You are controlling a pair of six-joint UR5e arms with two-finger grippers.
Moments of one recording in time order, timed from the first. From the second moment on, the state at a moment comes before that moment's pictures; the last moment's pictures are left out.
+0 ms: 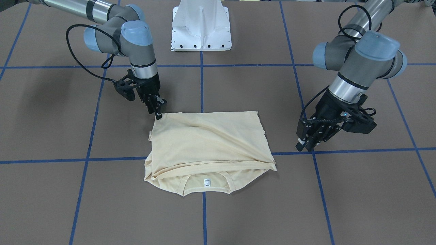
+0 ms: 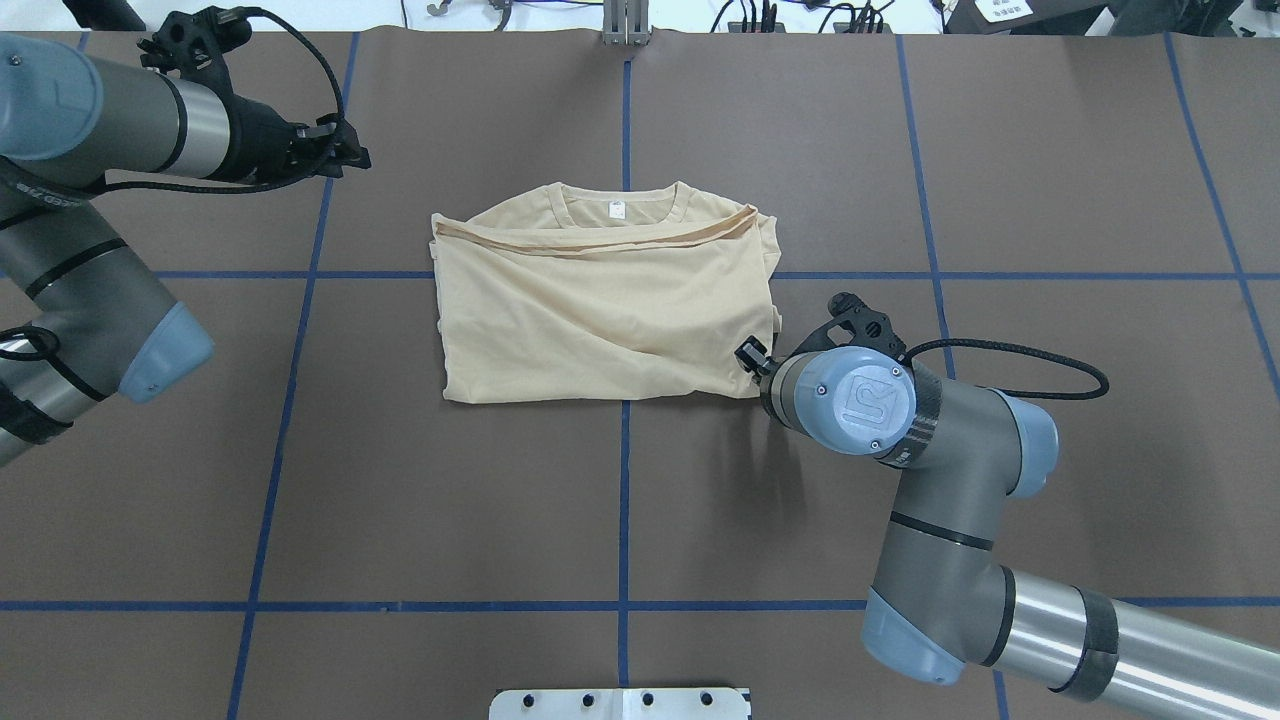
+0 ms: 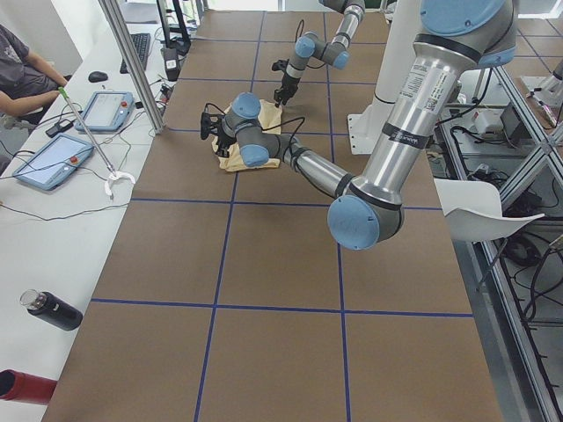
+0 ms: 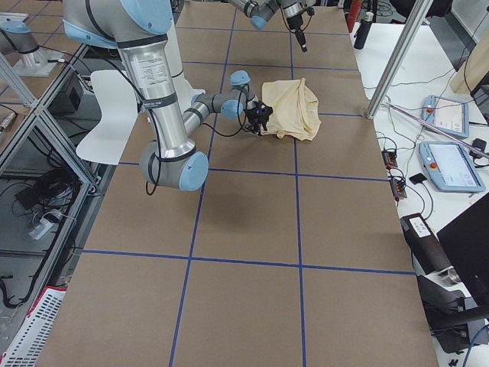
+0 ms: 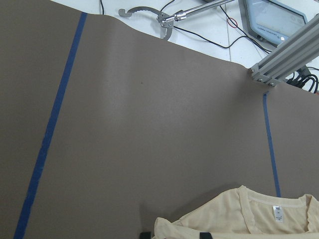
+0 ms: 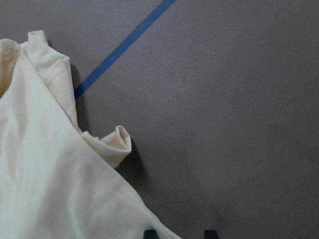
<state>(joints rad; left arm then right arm) -0.91 -1.98 -1.60 -2.31 -1.93 -1.29 0.42 -1.15 1.74 -1.33 1.52 2.06</state>
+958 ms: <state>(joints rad) -0.91 -1.96 -1.72 -2.30 -2.07 -1.30 0.30 -1.35 2.09 -1.43 1.57 2.12</state>
